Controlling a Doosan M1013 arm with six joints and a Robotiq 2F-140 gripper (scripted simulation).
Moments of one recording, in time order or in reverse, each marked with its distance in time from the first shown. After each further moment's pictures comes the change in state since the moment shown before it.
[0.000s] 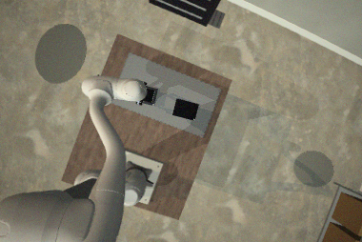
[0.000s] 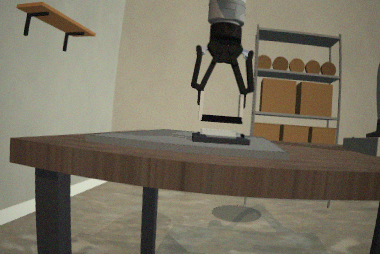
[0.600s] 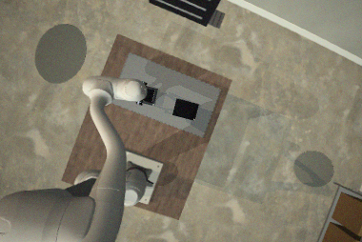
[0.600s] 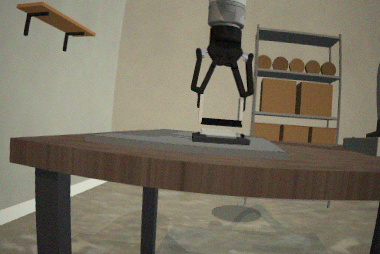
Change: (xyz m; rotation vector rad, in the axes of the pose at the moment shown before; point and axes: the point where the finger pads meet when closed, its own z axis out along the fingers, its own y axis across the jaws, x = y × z) arm 0.000 0.000 0.007 0.000 0.000 0.000
